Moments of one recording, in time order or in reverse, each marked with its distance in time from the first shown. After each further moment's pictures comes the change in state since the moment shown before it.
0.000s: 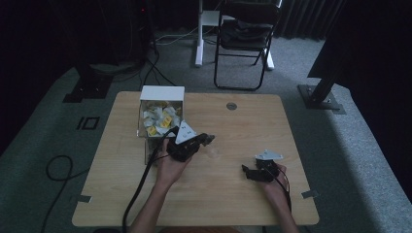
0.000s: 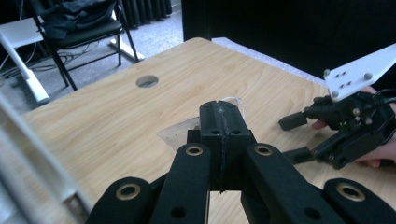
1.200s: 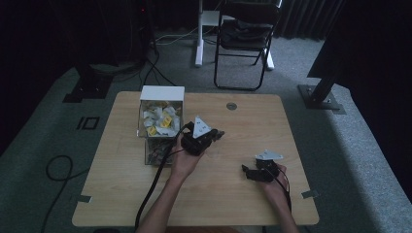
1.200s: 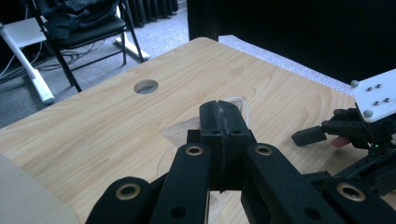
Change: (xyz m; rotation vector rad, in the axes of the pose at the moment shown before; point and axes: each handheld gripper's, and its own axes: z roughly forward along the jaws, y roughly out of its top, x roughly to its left) left arm -0.008 0.008 0.044 0.016 0.043 0.004; right arm 0.000 0.000 0.000 -0.001 0.000 -0.001
